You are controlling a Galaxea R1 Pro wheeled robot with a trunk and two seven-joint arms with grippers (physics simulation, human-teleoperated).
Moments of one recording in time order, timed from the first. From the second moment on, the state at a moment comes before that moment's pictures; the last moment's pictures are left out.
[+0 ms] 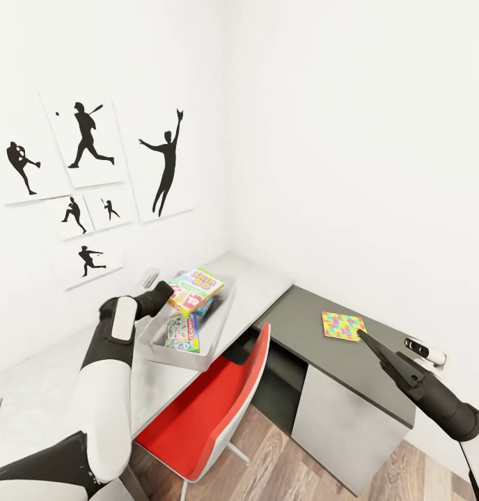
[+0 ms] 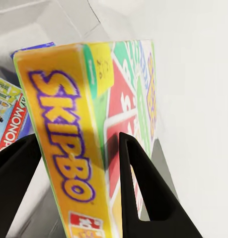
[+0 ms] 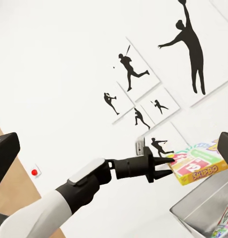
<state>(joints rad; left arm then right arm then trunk) -0.93 -0.16 0.52 -0.93 0.45 0.69 0.09 -0.19 -0.18 -0.39 -1.49 -0.82 0.58 1.27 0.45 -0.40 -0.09</state>
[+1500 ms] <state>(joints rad) -0.93 -0.16 0.52 -0.83 0.45 0.61 0.10 -0.18 -0.18 -0.41 -1.49 -0.82 0.58 1.27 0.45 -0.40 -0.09</state>
